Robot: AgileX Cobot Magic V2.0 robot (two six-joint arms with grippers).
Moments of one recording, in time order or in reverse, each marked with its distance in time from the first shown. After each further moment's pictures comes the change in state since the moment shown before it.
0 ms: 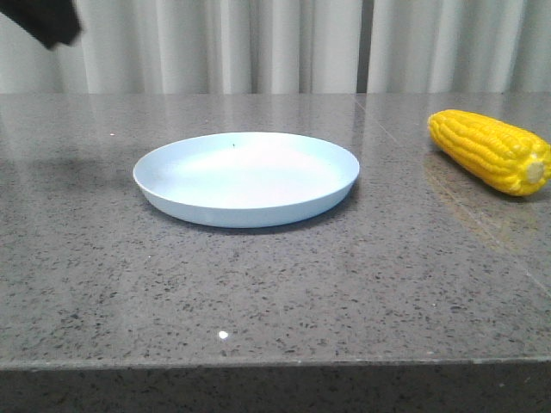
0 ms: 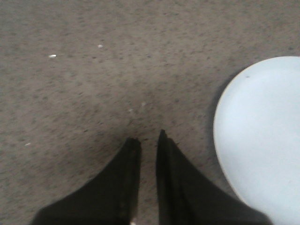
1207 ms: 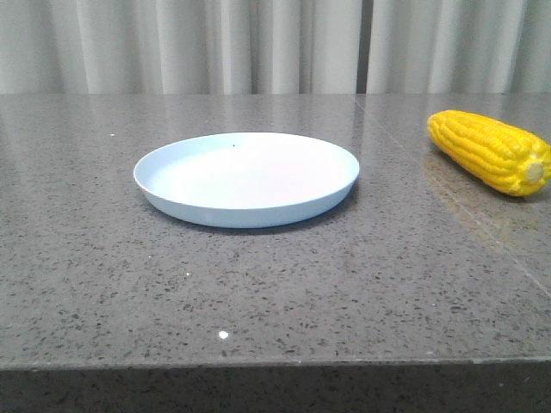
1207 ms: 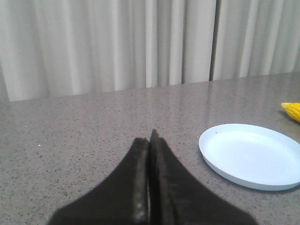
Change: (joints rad) left arm 0.000 -1.440 0.909 0.096 -0.339 -0.068; right arm 0.000 0.000 0.000 0.000 0.000 0.000
